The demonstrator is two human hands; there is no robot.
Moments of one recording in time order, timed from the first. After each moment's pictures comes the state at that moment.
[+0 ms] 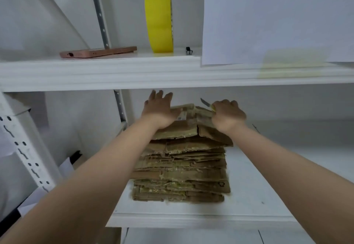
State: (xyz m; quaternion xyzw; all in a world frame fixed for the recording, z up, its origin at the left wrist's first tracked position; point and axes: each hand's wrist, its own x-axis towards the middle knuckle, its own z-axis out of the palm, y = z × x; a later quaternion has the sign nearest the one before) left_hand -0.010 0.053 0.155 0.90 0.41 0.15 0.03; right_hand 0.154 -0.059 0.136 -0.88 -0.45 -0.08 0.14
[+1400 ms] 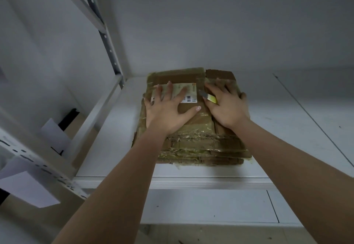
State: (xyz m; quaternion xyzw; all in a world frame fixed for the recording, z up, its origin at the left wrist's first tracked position) left_hand -0.013 0.073 -0.007 0.90 0.42 0.11 0.04; right_hand 0.151 -0.017 -0.008 -0.84 -0.51 -0.04 0.17
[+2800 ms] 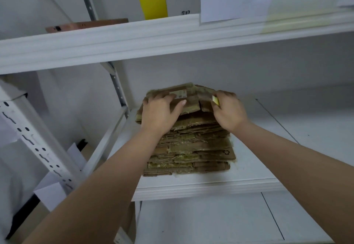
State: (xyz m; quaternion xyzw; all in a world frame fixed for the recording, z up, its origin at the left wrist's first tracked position) left_hand -0.037 0.034 0.084 0.89 0.34 0.30 0.00; right_hand 0.132 -0.086 0.075 -0.80 -0.50 -0.11 0.31
